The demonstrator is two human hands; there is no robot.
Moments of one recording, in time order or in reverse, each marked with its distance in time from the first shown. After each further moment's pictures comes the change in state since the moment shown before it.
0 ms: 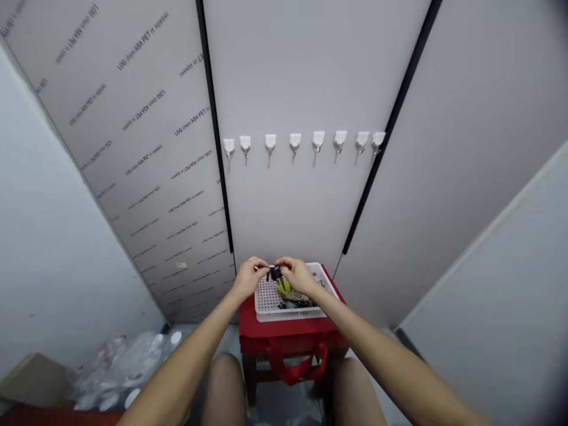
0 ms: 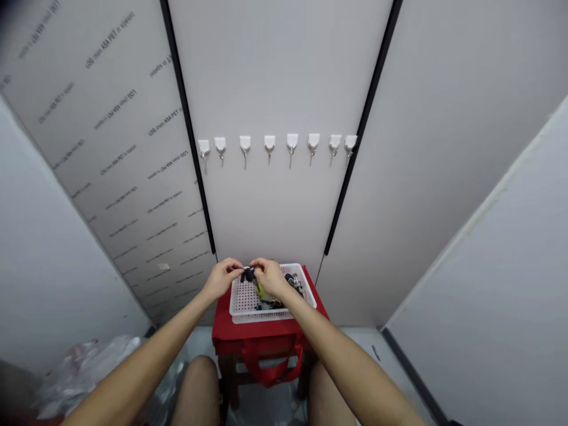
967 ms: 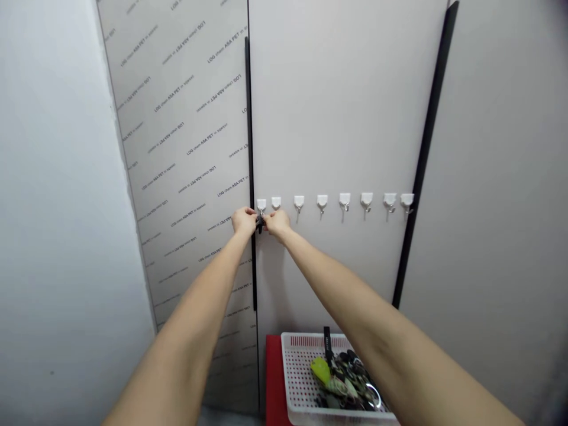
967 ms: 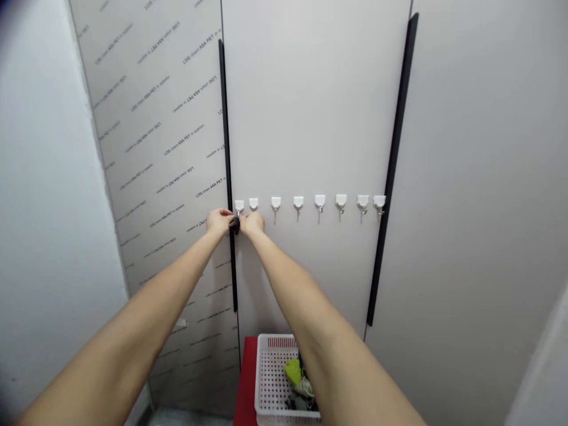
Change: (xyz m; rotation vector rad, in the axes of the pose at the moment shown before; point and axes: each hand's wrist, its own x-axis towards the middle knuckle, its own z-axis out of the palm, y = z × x) left_hand 0.156 0.108 -0.156 0.105 0.742 -0.051; right_hand 0.210 -0.166 -0.014 -0.141 0.296 -0.257
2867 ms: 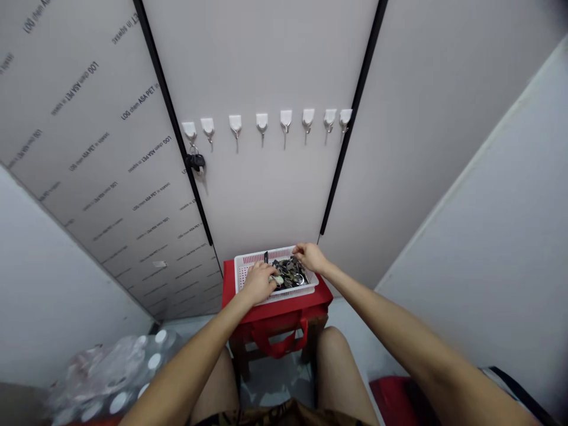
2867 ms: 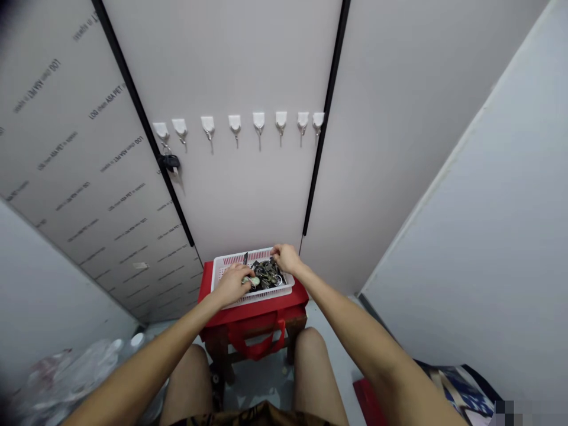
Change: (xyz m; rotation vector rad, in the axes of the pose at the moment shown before) left_hand -0.276 -0.097 0.059 0.378 -1.022 0.485; right_hand -0.257 0.190 -0.095 -0.332 -0.310 0.384
